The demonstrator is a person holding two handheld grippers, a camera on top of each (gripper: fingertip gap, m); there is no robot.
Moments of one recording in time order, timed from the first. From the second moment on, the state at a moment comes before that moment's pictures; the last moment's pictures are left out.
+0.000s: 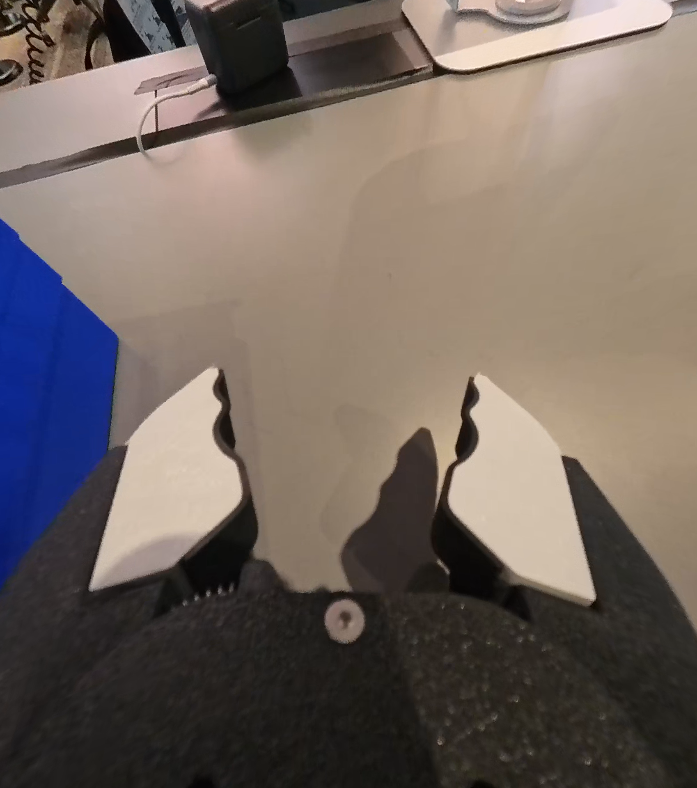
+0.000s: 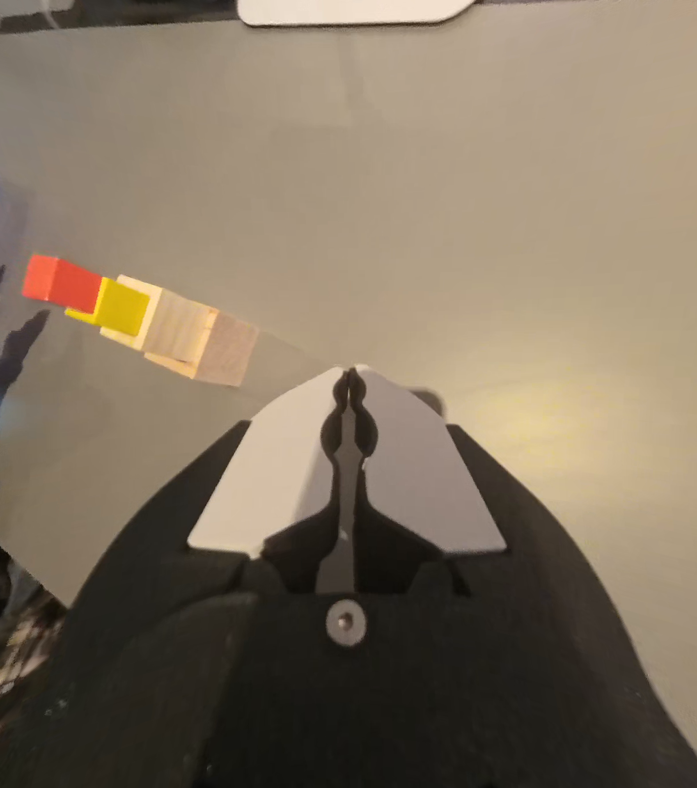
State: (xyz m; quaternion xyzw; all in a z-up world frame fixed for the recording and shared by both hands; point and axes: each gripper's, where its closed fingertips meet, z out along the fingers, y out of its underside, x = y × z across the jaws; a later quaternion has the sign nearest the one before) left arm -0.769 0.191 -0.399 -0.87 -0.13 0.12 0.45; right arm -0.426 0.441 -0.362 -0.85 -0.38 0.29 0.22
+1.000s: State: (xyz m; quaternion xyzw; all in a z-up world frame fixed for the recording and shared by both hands) left arm -0.750 0.203 -0.408 -0.88 -0.09 0.08 0.46; right arm -0.570 0.352 -0.368 -0.86 -0.38 0.33 0.10
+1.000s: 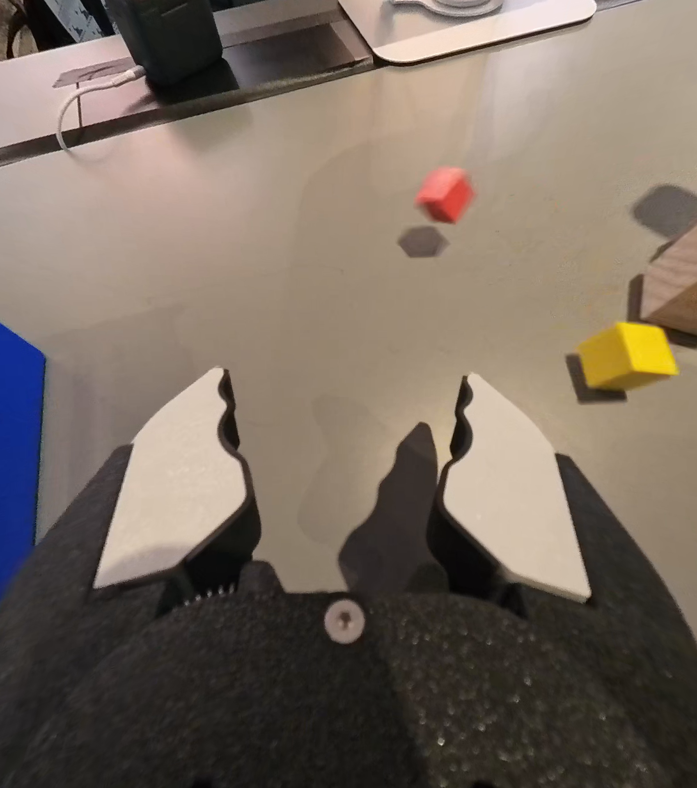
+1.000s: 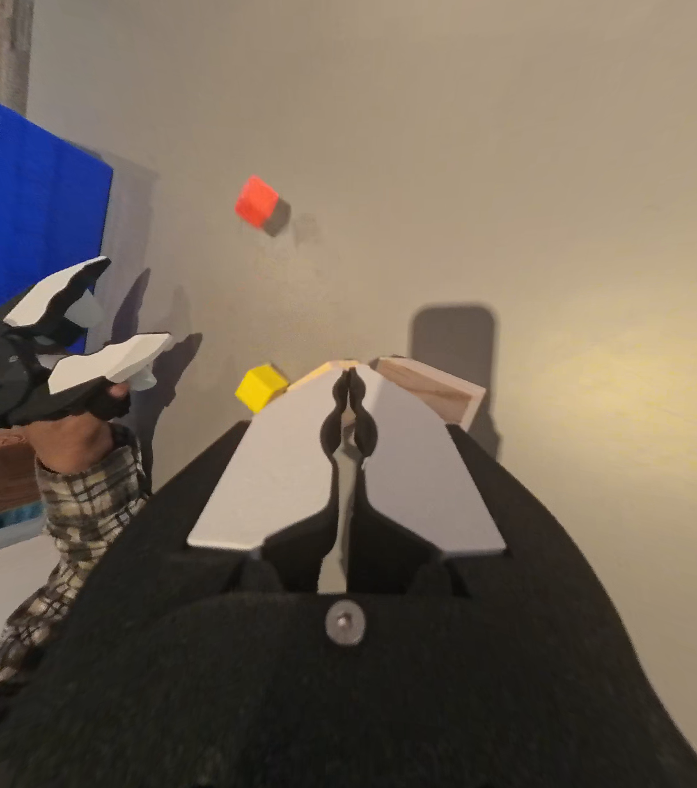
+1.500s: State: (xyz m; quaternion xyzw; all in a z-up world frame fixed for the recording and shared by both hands) left arm -0.745 0.206 -0.409 -0.88 -0.08 0.07 0.46; right arm -0.519 0.387 -0.355 -0.86 -0.35 0.35 0.14
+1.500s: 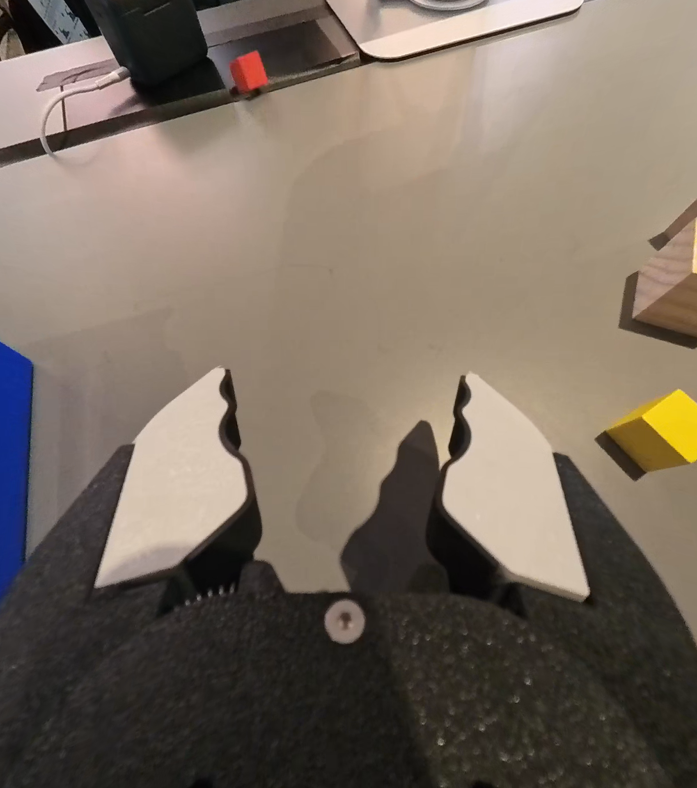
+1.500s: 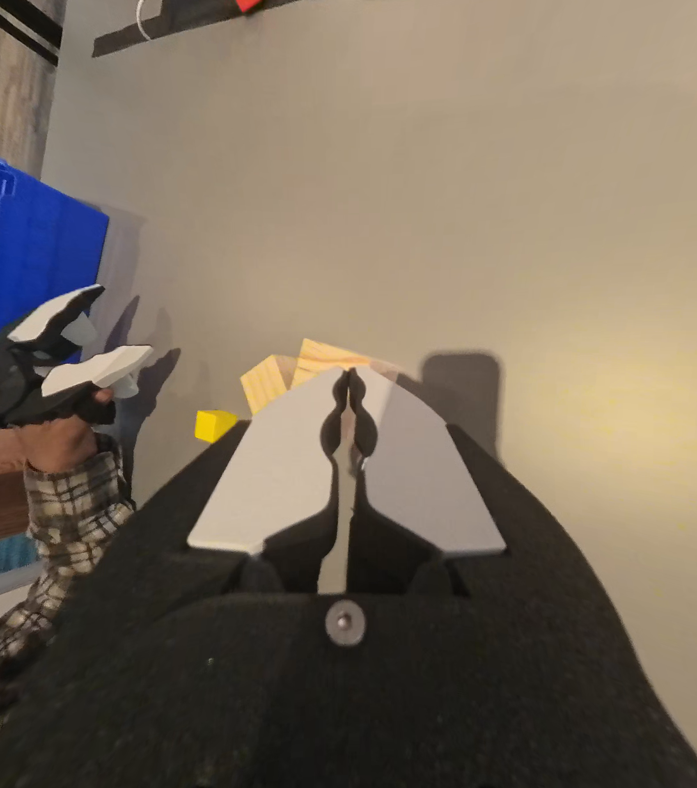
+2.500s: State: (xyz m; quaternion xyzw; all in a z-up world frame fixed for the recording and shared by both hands) left arm -0.741 0.207 -0.405 -0.88 -0.07 0.08 0.47; right arm -0.405 0.422 -0.356 -0.82 -0.32 0.37 0.29
